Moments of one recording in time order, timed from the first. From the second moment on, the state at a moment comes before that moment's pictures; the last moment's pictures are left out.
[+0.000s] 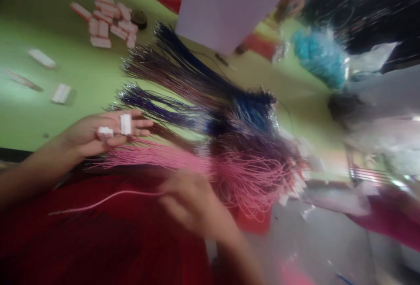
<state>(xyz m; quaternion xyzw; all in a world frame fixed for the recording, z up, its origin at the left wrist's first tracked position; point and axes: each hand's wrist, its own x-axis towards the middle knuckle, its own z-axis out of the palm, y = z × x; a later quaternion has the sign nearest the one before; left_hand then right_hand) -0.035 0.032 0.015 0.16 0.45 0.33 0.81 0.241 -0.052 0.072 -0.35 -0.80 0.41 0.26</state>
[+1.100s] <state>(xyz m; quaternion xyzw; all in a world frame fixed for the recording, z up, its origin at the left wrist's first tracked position) -0.022 0.019 0.004 0.19 0.41 0.31 0.84 0.199 -0.009 0.018 -0.55 -0.72 0.26 0.32</state>
